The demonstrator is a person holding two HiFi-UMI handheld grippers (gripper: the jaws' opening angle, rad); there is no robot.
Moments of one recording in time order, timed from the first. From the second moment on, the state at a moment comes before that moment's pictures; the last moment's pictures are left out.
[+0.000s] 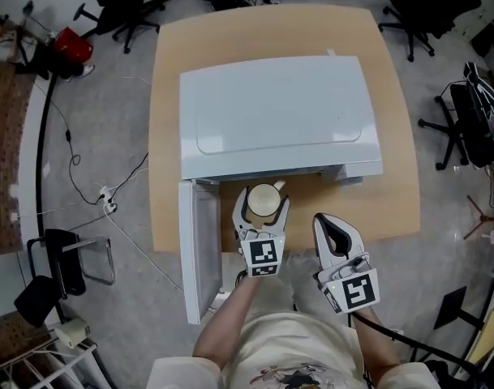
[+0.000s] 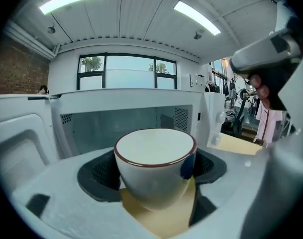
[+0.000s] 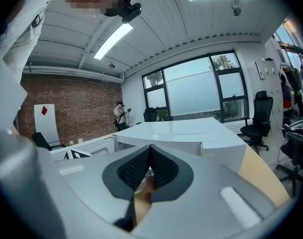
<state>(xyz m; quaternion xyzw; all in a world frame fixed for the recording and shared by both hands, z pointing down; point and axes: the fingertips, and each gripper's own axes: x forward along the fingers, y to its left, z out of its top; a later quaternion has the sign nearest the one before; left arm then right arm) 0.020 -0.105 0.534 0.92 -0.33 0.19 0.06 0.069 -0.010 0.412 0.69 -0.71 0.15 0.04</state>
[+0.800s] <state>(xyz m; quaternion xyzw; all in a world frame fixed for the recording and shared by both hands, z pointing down) -0.031 -0.038 0.408 0.93 -0.33 0.11 0.06 0.066 0.005 0.394 0.70 -0.70 0.13 0.02</state>
